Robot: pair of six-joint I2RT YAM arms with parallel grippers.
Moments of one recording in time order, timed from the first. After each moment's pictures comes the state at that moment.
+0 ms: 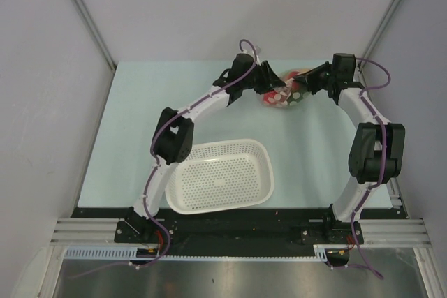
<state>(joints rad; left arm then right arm) -0.63 2.40 2.12 -0.05 0.38 -0.90 -0.02 1.80 1.41 -0.18 -0.40 1.15</state>
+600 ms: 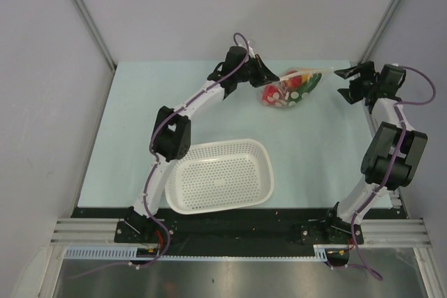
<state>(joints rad) -0.57 2.44 2.22 -0.09 0.48 -0.96 -0.34 1.78 1.33 -0.05 -0.54 1.02</state>
